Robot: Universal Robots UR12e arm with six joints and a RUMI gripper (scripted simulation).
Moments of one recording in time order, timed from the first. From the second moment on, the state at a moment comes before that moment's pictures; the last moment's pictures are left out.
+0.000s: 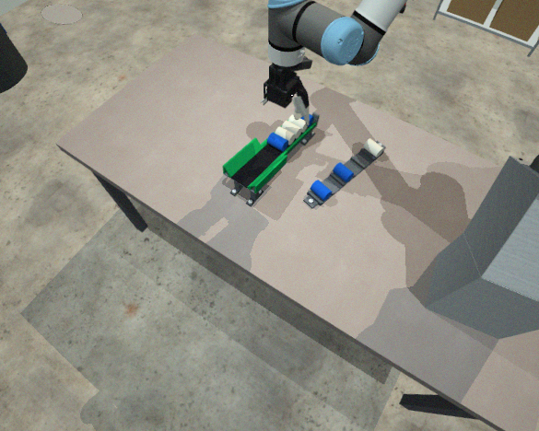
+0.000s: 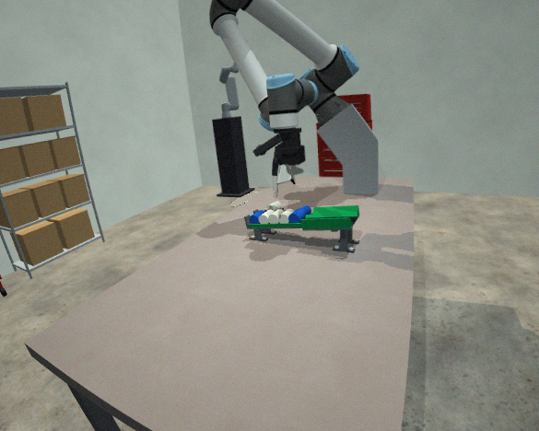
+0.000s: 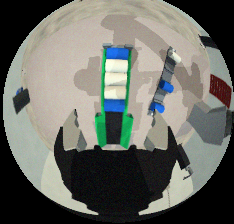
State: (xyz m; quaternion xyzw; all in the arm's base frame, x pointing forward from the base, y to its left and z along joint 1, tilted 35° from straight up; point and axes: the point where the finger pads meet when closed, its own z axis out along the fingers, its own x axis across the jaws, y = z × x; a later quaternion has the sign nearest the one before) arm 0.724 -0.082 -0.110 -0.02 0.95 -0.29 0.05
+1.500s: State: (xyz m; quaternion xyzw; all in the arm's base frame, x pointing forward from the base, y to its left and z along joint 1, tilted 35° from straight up) arm 0.724 -0.082 -0.110 0.00 0.95 -0.29 0.06
